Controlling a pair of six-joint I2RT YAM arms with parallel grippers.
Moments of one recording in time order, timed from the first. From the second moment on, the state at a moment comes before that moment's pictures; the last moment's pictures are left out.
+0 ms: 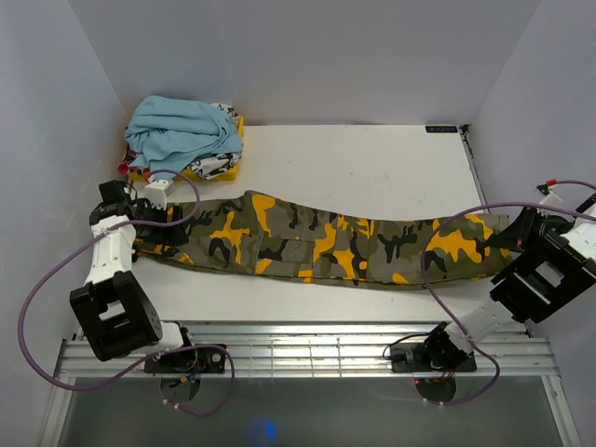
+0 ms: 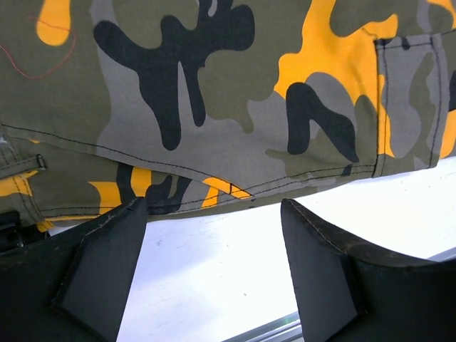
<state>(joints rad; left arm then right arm) 0.38 1.35 1.02 -0.76 0.51 0.53 -0.90 1.75 1.49 -1.44 -0.79 -0.80</state>
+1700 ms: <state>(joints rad) 0.40 1.50 0.92 -0.66 0.47 0.51 0.54 1.88 1.29 -0.04 -0.73 0.59</state>
